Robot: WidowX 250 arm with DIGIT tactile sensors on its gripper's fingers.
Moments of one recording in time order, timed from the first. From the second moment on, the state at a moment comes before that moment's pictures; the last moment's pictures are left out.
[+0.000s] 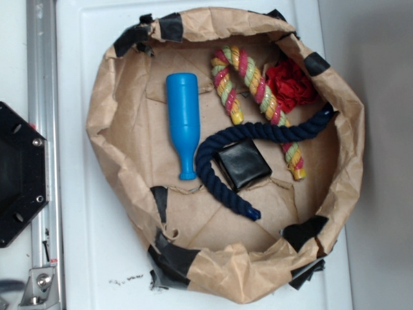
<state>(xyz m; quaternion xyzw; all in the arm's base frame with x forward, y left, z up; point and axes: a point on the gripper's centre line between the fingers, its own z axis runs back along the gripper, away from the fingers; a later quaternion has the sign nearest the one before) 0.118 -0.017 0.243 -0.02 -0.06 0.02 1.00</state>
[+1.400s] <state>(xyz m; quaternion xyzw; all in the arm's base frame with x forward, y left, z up) 0.249 0.049 0.067 0.05 -0.10 -0.39 0.91</state>
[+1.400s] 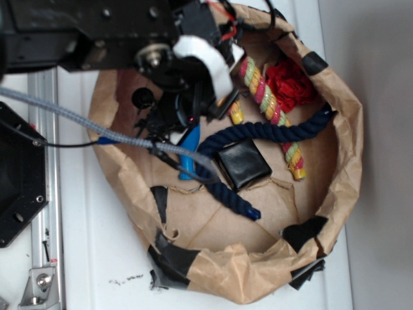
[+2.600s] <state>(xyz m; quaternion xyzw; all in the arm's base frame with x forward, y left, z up) 0.260 0.049 0.063 0.05 -0.15 -0.42 0.89</state>
